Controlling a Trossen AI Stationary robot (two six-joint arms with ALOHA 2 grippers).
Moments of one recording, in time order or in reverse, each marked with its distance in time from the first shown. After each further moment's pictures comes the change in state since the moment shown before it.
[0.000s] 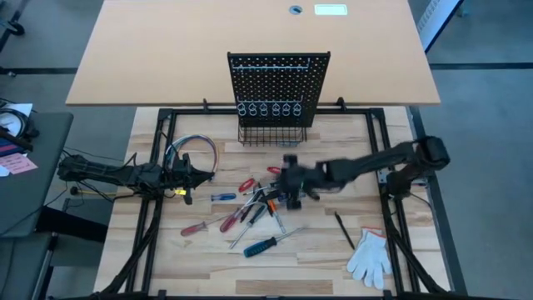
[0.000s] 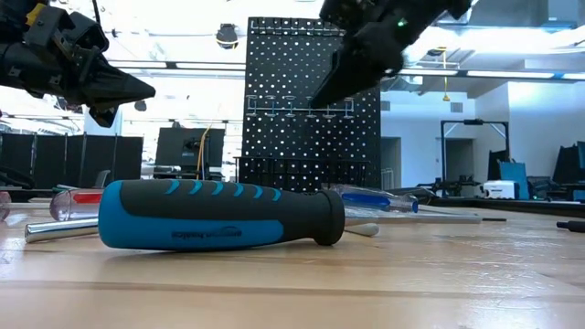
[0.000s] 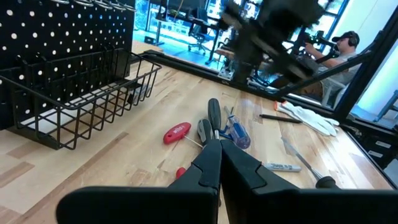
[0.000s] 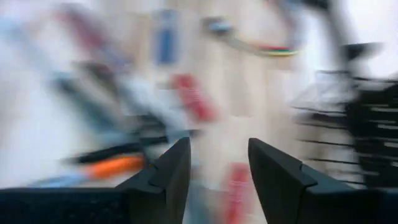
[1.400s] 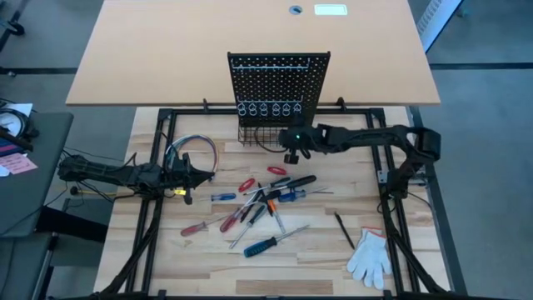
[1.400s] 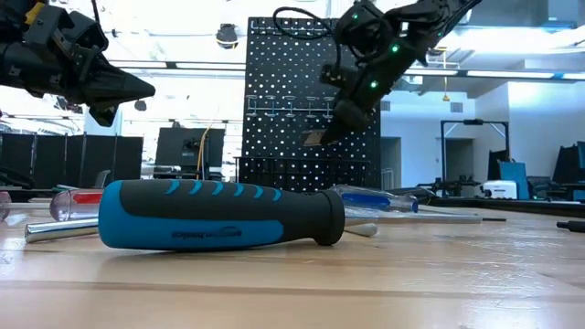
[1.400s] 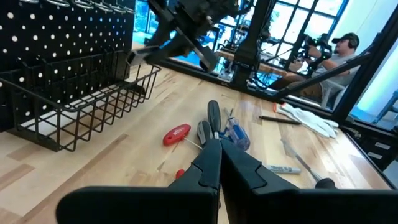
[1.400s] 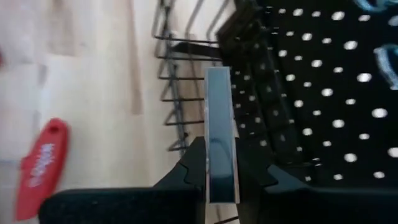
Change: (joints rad) left arm 0.000 -0.004 0.000 0.000 0.000 0.001; right arm -0.404 0.035 -0.002 0.072 0.087 -0.244
